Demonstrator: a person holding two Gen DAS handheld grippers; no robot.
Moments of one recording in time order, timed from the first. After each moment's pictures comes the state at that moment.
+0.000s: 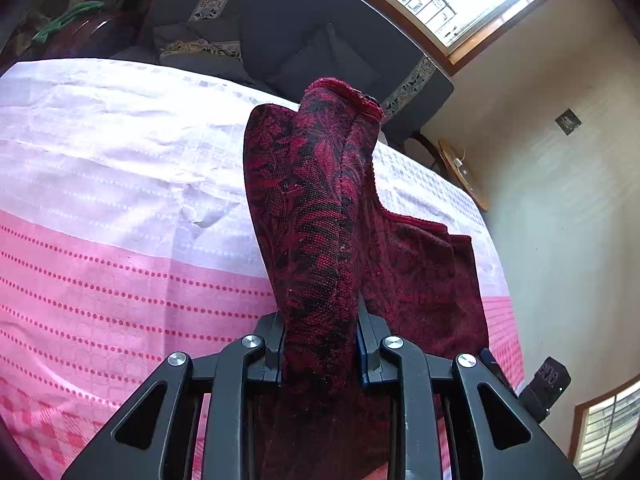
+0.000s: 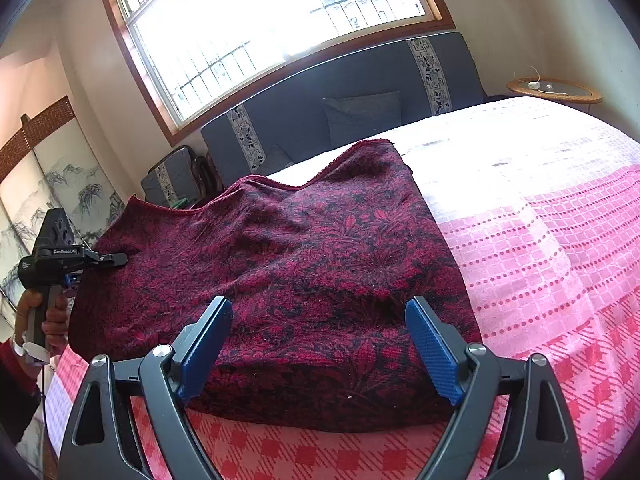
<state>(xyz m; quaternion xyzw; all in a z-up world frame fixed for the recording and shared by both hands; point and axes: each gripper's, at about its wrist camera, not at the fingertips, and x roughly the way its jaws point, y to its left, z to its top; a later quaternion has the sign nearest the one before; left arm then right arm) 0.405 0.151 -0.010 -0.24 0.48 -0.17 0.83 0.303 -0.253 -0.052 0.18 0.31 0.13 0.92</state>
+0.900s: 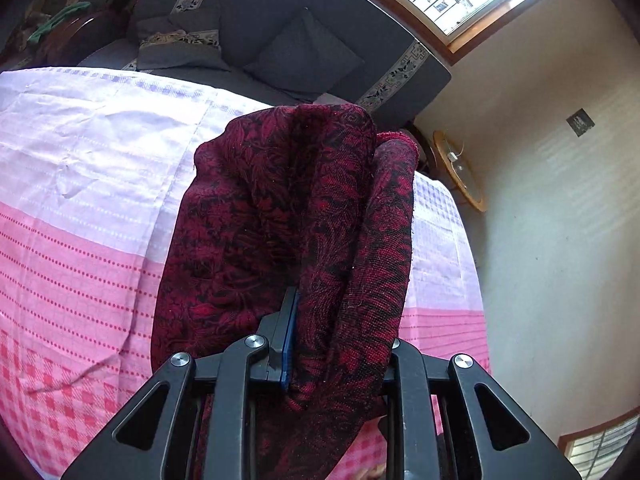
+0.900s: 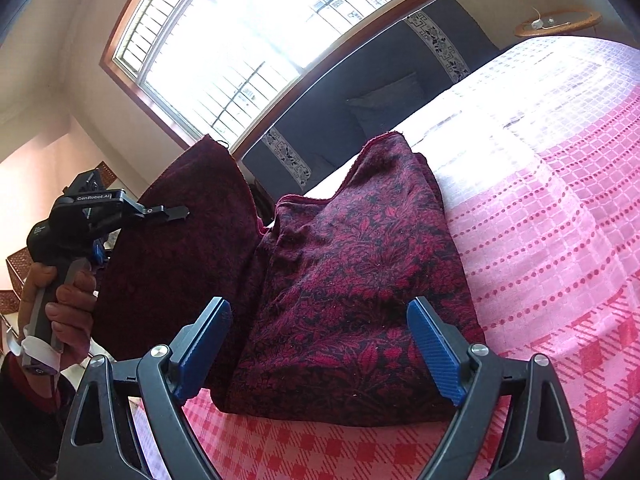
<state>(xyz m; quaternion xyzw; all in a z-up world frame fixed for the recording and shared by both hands) 0.412 -0.042 0.046 -0.25 0.50 -0.13 0.82 0.303 -0.294 -0.065 0.33 0.29 0.22 0.87</state>
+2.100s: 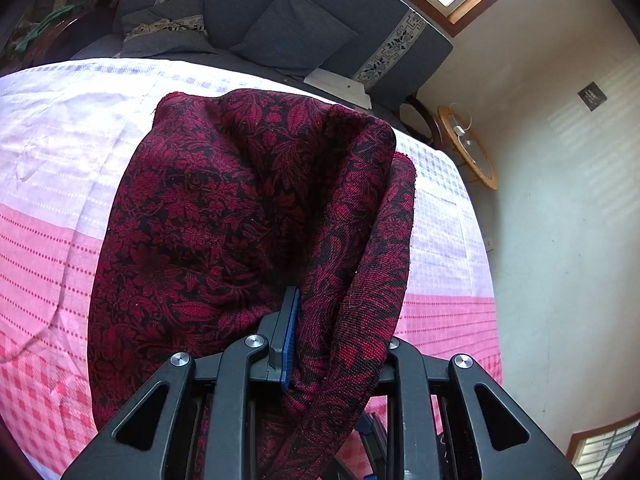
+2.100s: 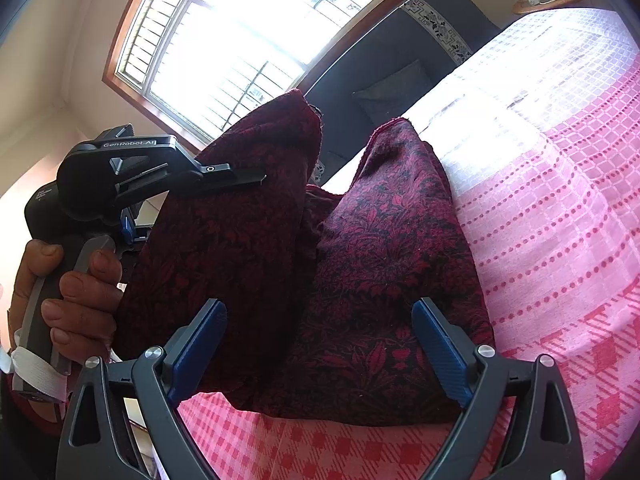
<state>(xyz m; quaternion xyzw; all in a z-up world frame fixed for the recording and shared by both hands) 0.420 -0.121 0.025 -0.22 0.53 -0.12 0.81 0.304 -0.300 -0.069 0.36 0.29 0.25 0.85</state>
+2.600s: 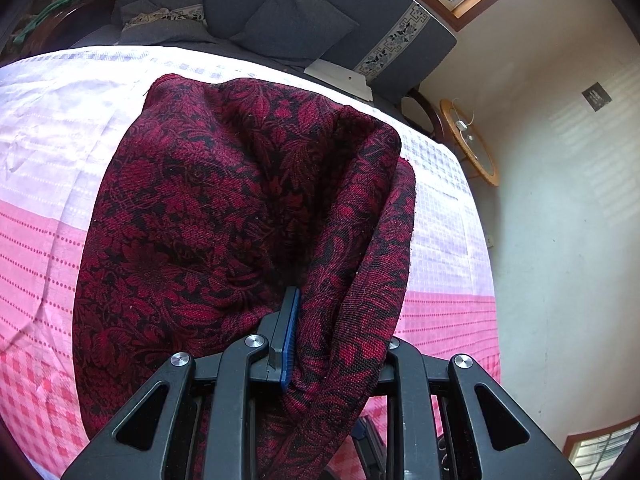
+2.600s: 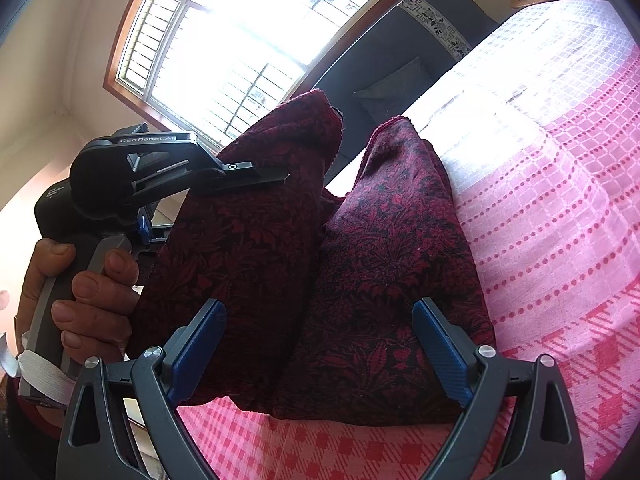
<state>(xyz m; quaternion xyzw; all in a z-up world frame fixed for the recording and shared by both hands) 0.426 -0.127 0.013 -0.23 0.54 -0.12 0.80 0.304 -0.304 -0.072 0.38 0.29 0.25 0.84</state>
